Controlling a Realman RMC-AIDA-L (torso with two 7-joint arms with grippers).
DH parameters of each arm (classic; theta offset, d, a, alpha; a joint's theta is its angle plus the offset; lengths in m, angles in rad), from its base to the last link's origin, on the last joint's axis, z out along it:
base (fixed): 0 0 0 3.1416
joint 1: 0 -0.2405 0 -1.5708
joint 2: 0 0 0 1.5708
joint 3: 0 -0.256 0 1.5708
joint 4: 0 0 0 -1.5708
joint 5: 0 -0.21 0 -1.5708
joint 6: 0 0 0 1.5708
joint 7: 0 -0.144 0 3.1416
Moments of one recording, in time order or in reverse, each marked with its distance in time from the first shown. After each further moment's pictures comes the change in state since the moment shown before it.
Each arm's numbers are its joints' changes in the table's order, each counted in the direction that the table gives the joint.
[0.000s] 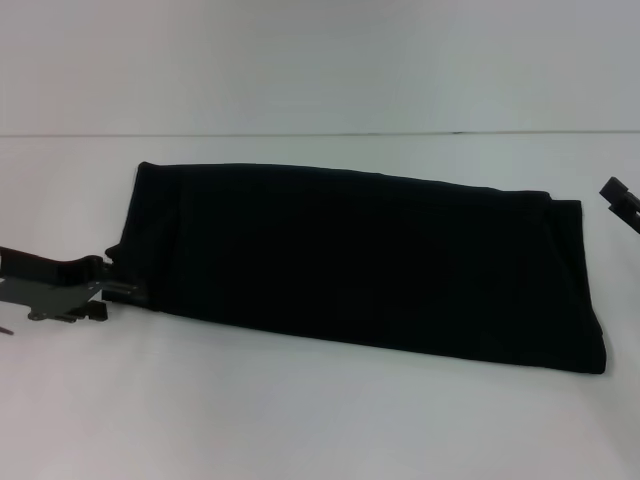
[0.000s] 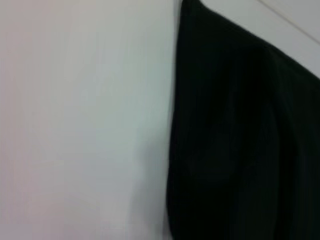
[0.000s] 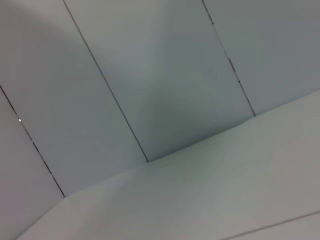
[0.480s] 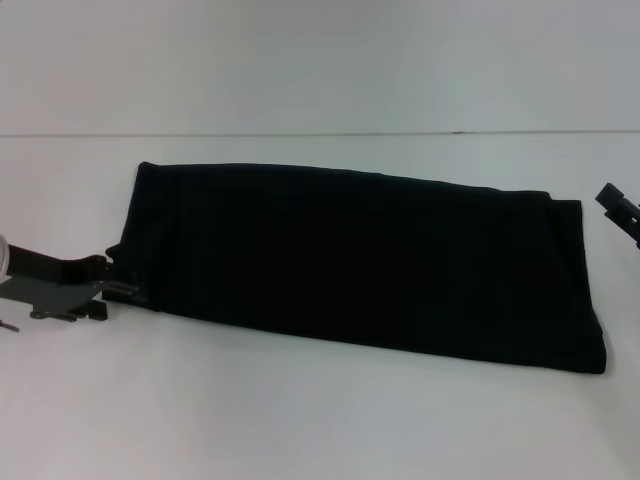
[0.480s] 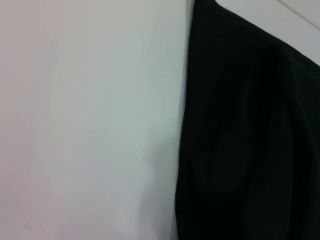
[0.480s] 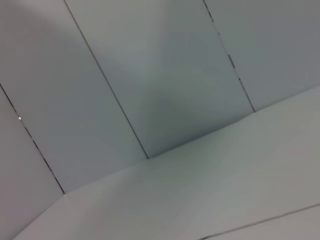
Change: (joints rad) left arm 0.014 0.005 -0.040 -0.008 -0.024 0.037 0.051; right arm 0.001 0.000 0.001 0.020 -0.003 -0.001 0.016
